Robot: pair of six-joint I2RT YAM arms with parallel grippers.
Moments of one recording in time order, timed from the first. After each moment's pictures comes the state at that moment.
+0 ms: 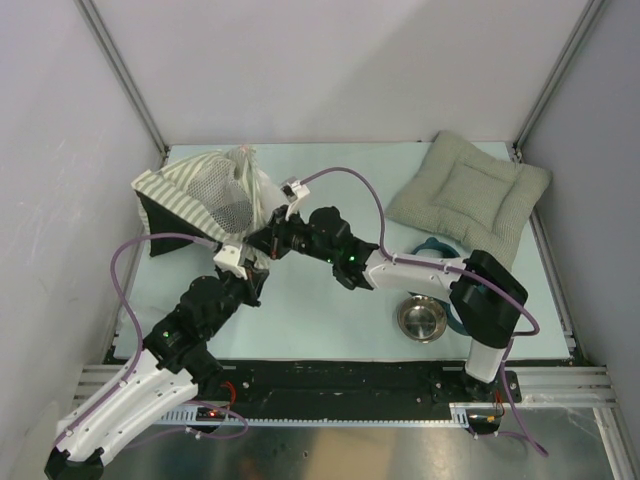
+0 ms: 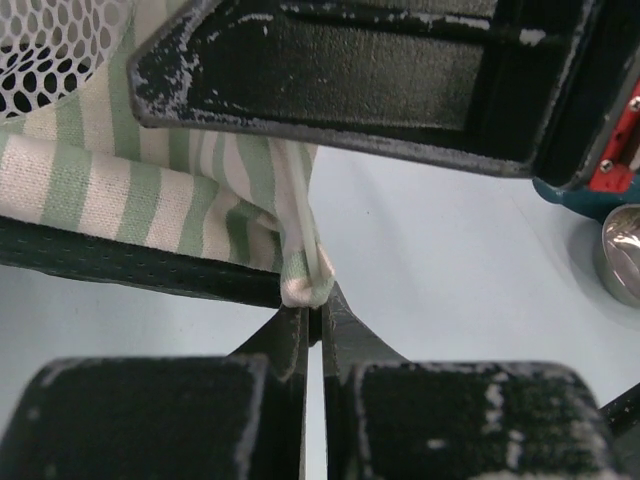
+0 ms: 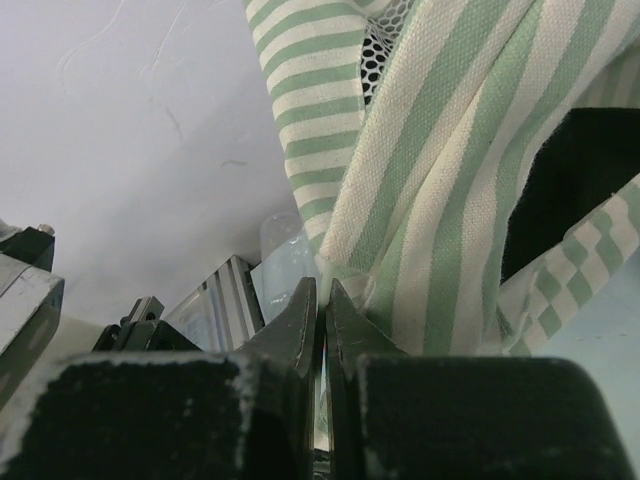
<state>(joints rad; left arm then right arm) -0.72 0.43 0.42 -0.26 -0.23 -0.27 1.00 1.79 1.25 0.55 -0.17 0.61</state>
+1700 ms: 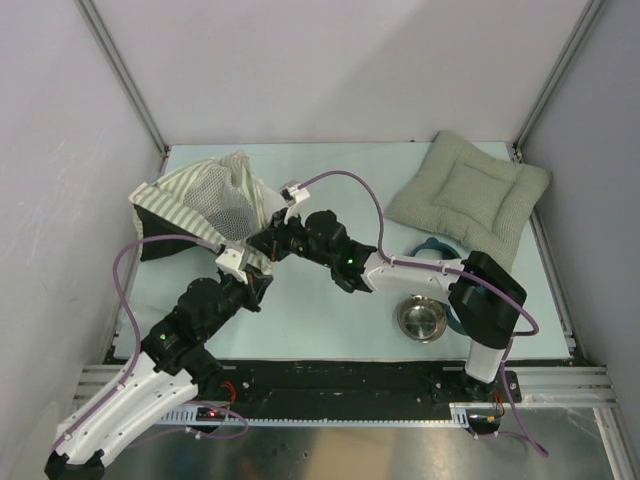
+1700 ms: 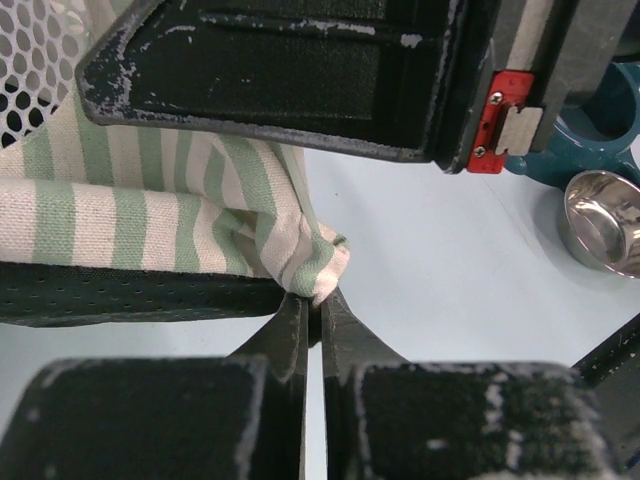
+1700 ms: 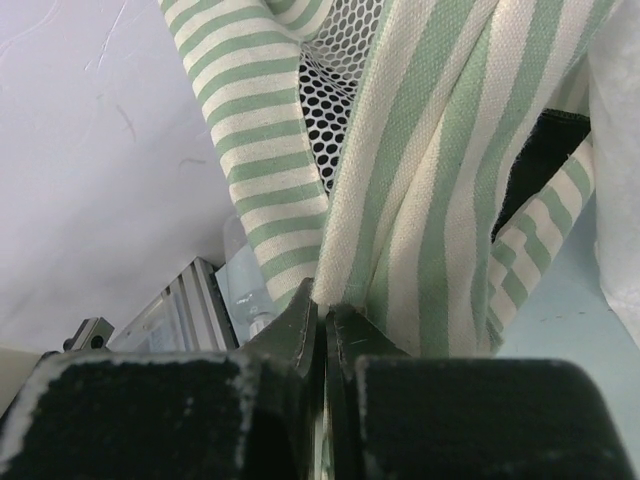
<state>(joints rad) -0.72 0.40 0.42 -0.31 -0.13 -0.28 1.02 1.79 1.24 0.50 -0.08 0.56</state>
